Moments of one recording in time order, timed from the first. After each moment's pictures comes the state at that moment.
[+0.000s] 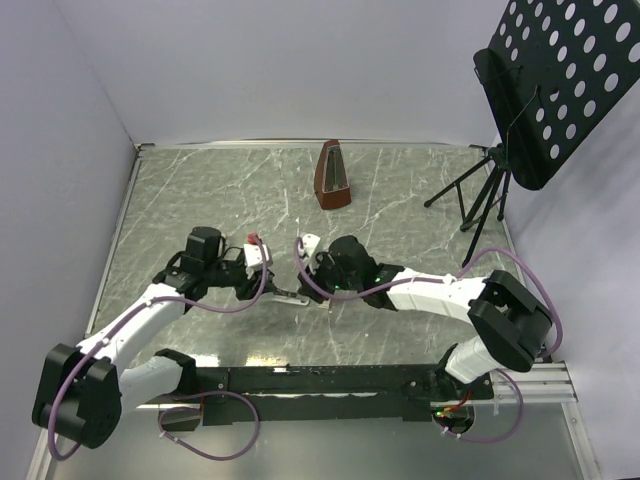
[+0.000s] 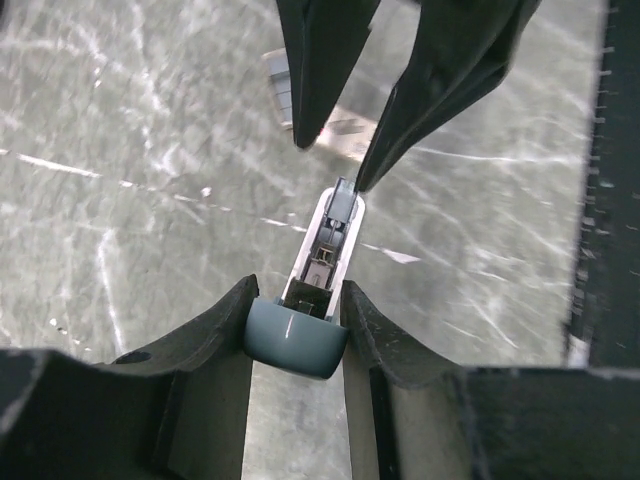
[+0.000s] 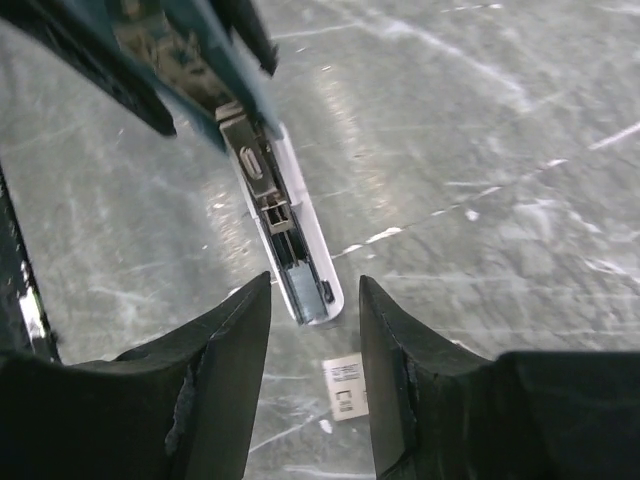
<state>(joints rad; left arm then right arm) -0.34 1.05 0.58 -0.22 0.85 0.57 0.89 1.48 0.74 0.17 -0.27 -0.08</state>
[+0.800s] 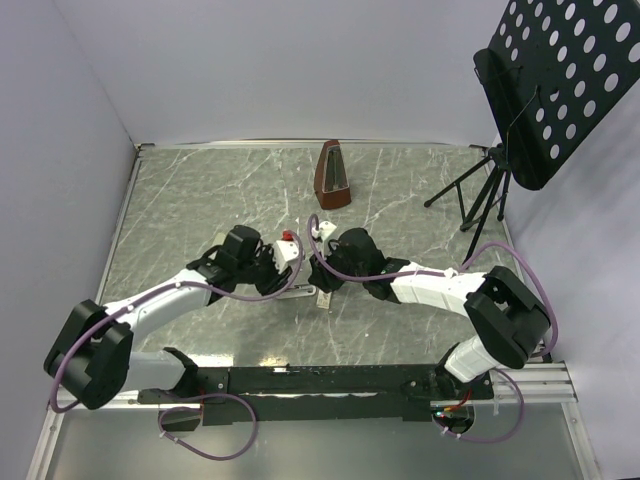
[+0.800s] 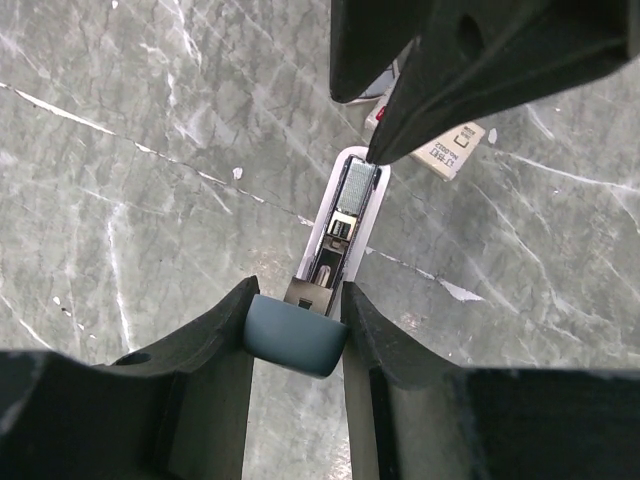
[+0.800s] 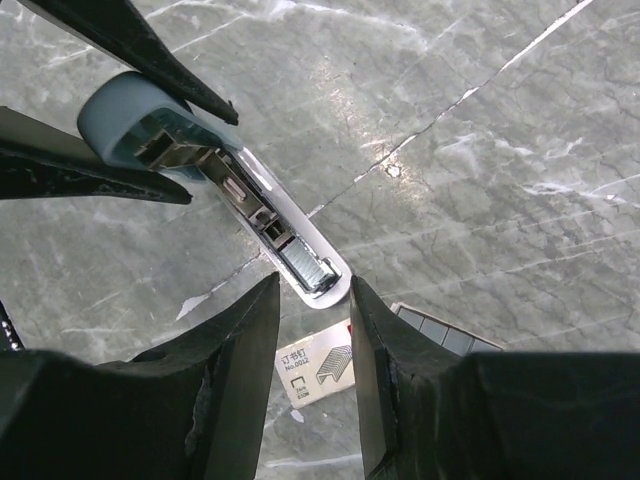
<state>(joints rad) -0.59 1.26 0.65 -0.11 0.39 0.40 0.78 1.50 0.73 0.18 -0.25 0.08</state>
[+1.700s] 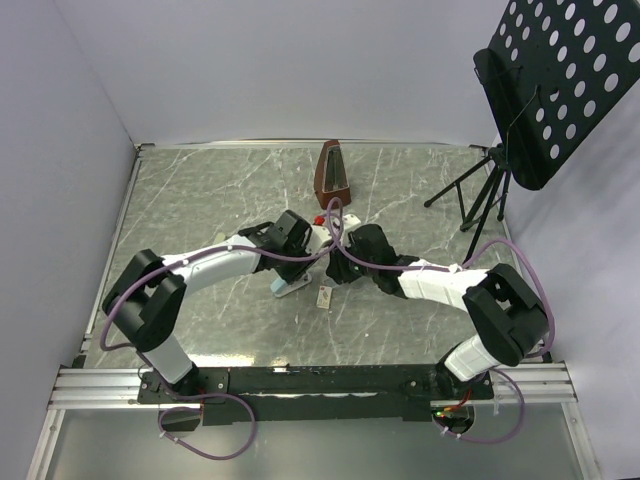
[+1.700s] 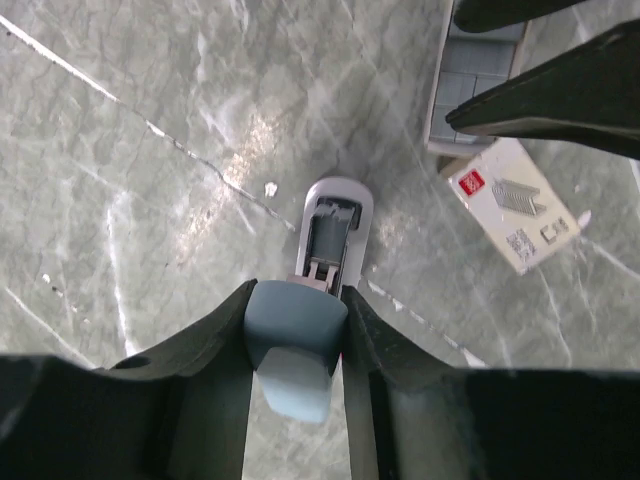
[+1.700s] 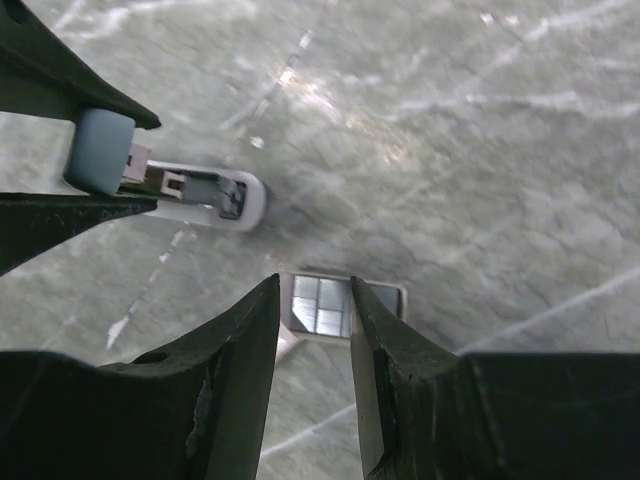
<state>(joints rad) -0.74 1.64 1.06 -0.43 0.05 0.17 0.66 1.50 0.69 0.17 -0.16 0.23</state>
